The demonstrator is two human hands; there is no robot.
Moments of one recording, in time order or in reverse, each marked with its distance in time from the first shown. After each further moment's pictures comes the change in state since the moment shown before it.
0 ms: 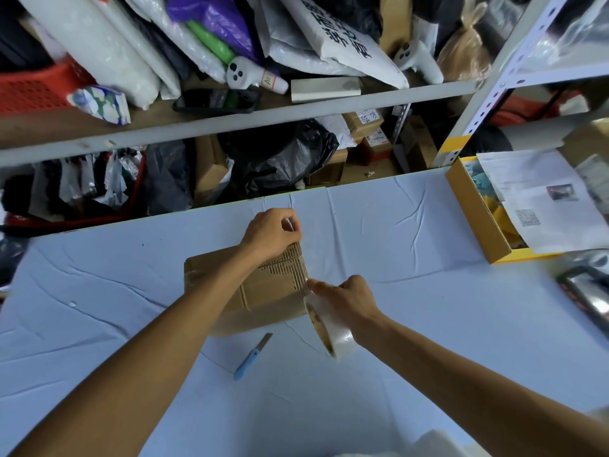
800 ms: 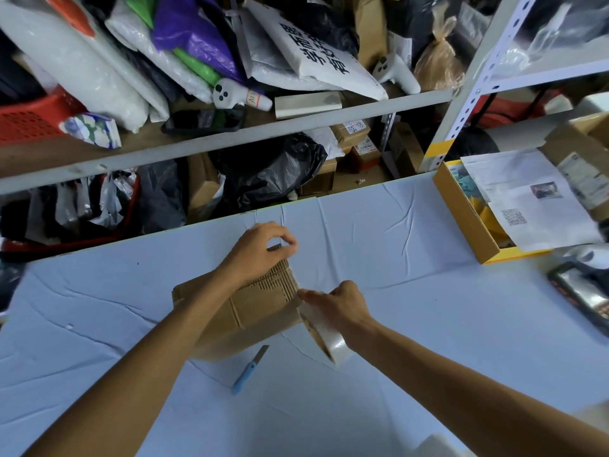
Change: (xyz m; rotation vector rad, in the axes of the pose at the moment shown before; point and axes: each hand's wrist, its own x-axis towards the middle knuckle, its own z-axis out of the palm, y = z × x) left_hand -0.012 -0.004 -0.009 -0.073 -0.061 0.201; right_hand 0.008 0.003 -0.003 -0.044 0.016 -0.005
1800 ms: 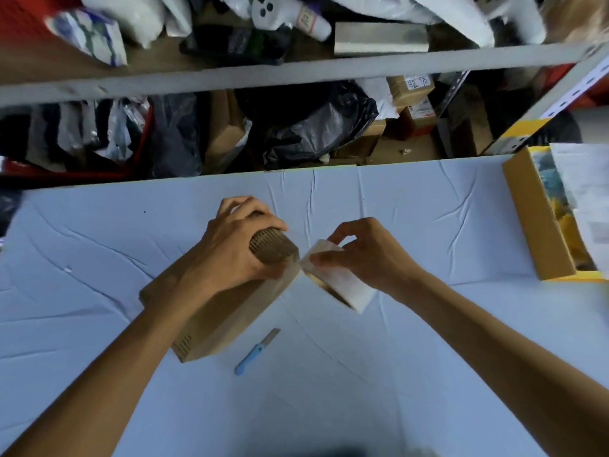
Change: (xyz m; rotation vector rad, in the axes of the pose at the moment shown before) left_hand -0.030 -0.061 -0.028 0.283 0.138 0.065; right_hand 0.048 -0.072 -0.001 -0.389 -0.202 -0.402
